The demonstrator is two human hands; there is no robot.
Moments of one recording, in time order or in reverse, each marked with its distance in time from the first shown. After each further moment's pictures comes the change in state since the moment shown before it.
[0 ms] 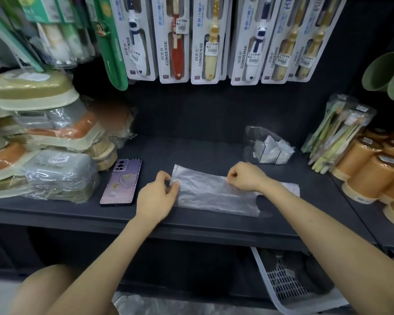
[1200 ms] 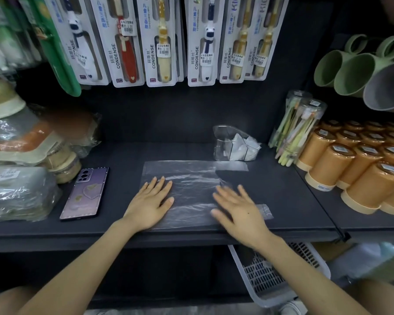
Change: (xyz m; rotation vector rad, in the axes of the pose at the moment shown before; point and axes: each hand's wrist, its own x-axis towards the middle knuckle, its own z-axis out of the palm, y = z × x) left_hand 0.014 0.011 0.039 0.342 -0.479 0.319; right_hand -0.094 0.051 0.065 -0.082 0.430 -0.224
